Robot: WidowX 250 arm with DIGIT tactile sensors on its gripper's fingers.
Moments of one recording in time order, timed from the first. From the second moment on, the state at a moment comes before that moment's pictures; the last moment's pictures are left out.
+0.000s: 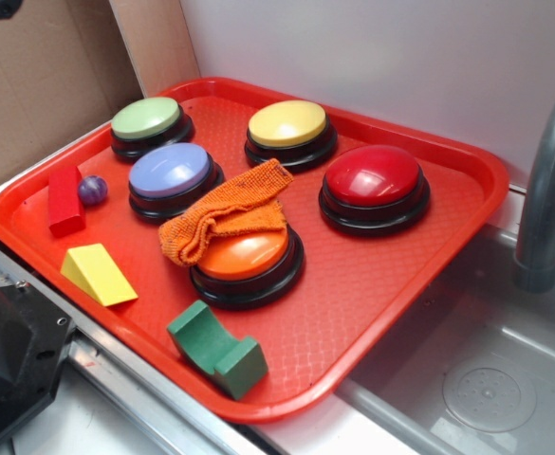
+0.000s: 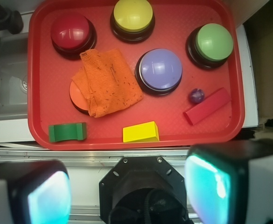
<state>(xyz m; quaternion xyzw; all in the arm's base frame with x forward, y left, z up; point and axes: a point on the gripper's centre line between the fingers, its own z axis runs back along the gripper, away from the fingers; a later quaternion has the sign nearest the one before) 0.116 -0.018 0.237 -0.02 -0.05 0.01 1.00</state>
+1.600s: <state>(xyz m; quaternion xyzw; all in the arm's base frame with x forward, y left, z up) 0.163 0.065 0.122 0.03 -0.08 -0.03 1.00</state>
